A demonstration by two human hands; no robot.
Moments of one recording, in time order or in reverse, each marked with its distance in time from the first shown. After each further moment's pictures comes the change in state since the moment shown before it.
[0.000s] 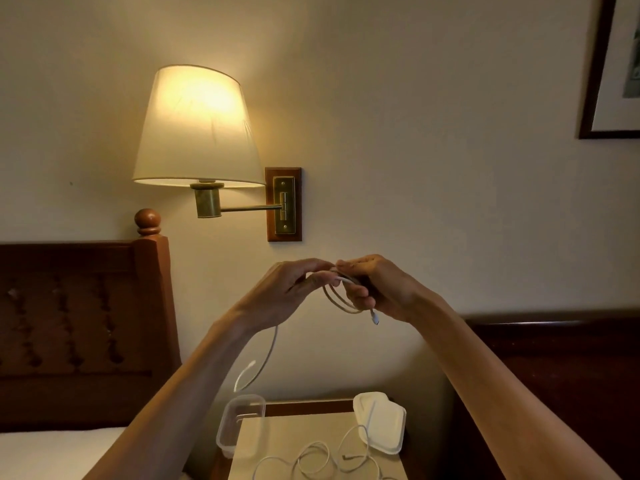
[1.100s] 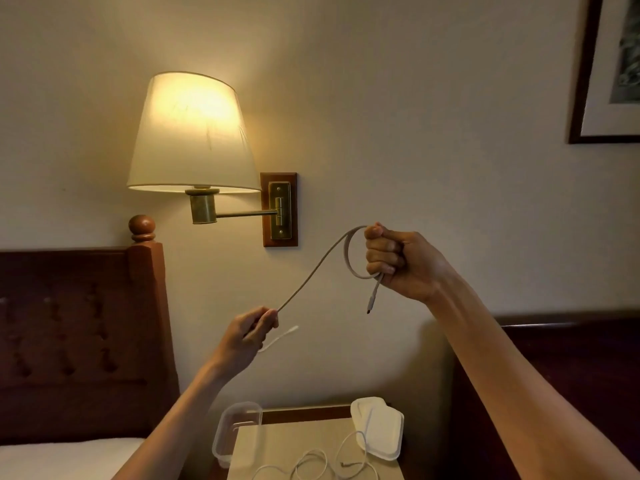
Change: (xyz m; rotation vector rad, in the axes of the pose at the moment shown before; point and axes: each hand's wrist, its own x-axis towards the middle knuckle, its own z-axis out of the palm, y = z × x) left_hand -0.060 -0.094 0.032 -0.261 0.275 -0.356; right_hand -0.002 -0.026 -0.028 0.761 0.011 -0.037
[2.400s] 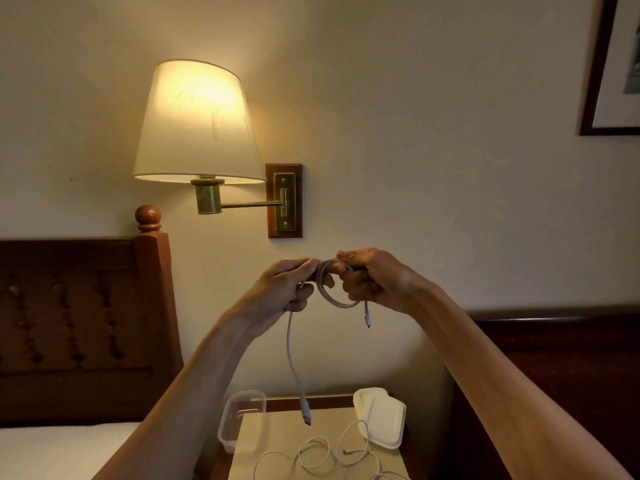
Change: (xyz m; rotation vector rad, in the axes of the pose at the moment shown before) left_hand 0.016 0.110 0.009 -0.445 -0.308 -0.169; right_hand 0.007 0.036 0.011 -0.680 0.030 0.126
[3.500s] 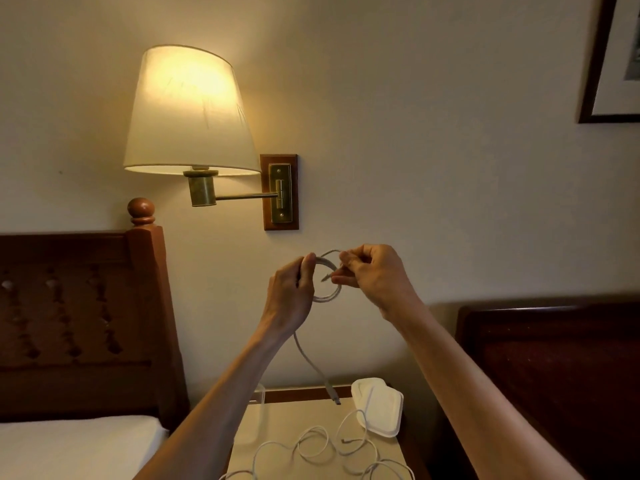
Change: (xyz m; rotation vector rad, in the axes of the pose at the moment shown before) left_hand 0.020 -0.044 0.029 0.536 0.507 0.256; right_hand -0.002 0.025 0.022 -0.182 0.624 -0.197
